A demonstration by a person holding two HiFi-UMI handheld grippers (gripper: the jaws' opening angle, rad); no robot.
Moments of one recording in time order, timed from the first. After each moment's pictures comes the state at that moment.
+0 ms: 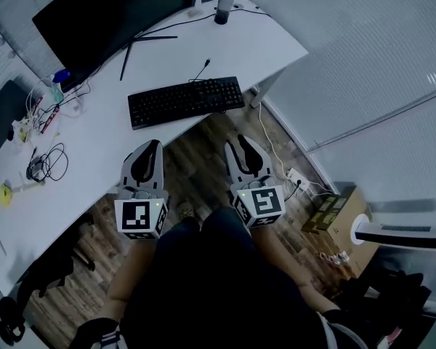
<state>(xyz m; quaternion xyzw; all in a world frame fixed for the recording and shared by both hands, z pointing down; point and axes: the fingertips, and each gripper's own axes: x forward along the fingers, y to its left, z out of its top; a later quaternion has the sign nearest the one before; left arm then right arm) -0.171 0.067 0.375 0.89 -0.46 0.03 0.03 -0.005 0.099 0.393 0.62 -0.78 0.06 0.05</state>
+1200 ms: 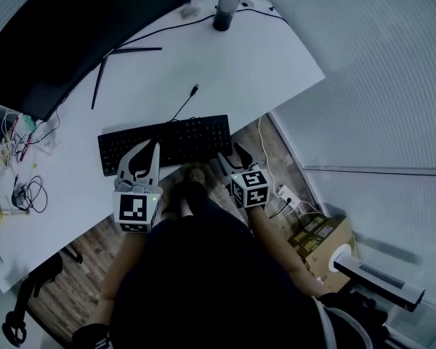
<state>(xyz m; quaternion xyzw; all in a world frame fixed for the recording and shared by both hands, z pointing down) -0.052 -0.148 0.462 0.87 -0.46 0.17 0.05 0.134 -0.115 0.598 0.53 -0.78 0.26 0.21</state>
